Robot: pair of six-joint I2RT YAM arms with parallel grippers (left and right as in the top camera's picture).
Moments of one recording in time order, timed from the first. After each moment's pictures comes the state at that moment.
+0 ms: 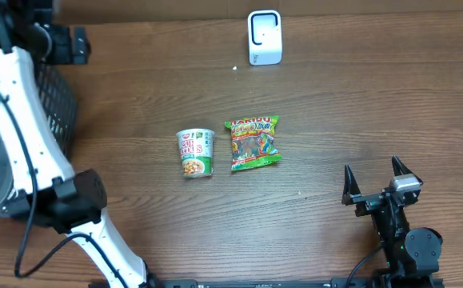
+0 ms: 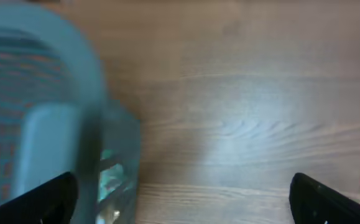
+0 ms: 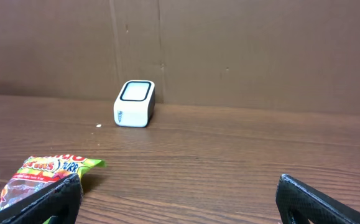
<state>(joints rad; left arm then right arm) 0.33 2.12 2.58 -1.47 0.09 0.25 0.07 0.01 0.02 -0.03 -0.11 0.01</state>
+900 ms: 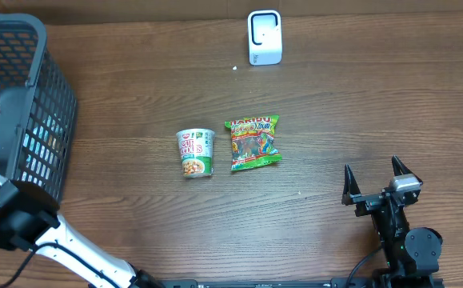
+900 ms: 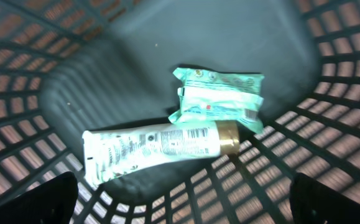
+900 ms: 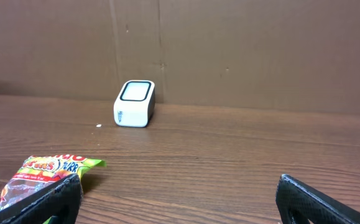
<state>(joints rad) 0.79 2.24 2.59 -1.64 0.02 -0.18 0.07 0.01 0.02 -0.03 -0.11 0.01</state>
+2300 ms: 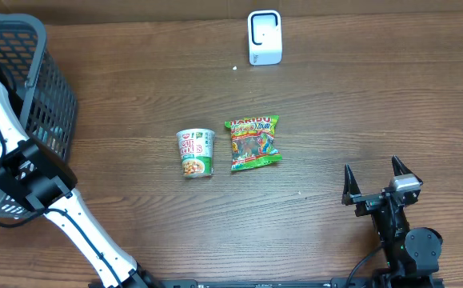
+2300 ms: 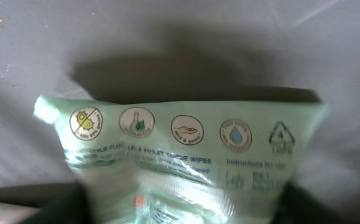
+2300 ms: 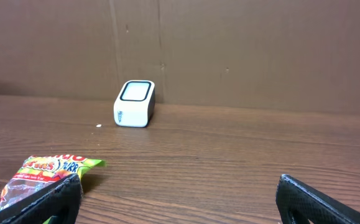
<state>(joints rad) 0.63 2.62 2.57 -1.54 -0.10 -0.28 0.07 0.01 0.02 -0.03 -0.11 0.01</state>
